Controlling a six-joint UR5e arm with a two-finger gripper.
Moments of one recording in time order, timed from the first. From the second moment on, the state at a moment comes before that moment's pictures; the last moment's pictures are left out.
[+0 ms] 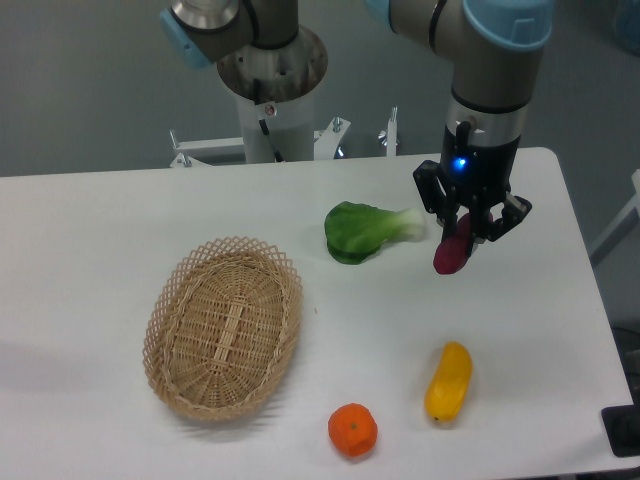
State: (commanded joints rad) arm 2.63 -1.79 -1.41 -1.26 1.44 1.31
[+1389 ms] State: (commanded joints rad) arm 2.34 -1.81 -1.64 -1.05 1.47 0.84
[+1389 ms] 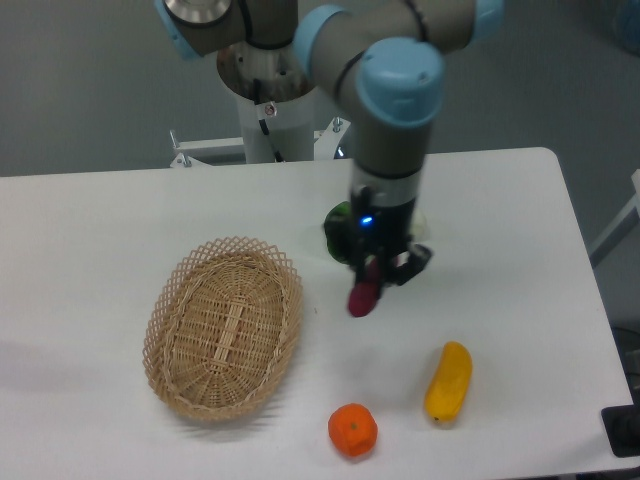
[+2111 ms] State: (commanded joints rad) arm 2.04 -1.94 -1.79 -0.81 1.64 0.55
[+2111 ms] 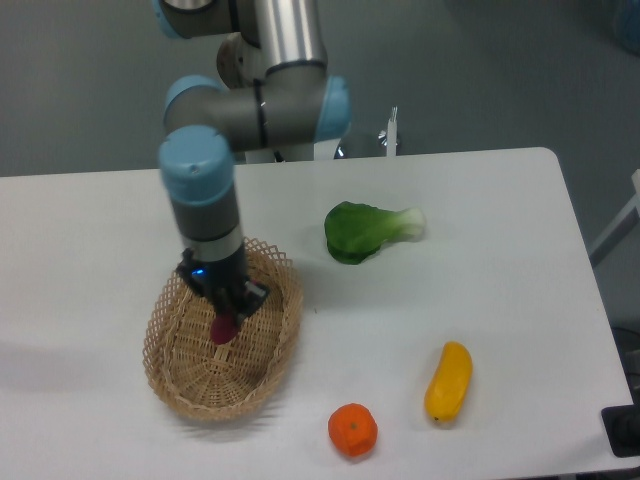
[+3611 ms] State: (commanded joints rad) arm 2.17 -1.89 -1.60 -0.84 1.74 0.66
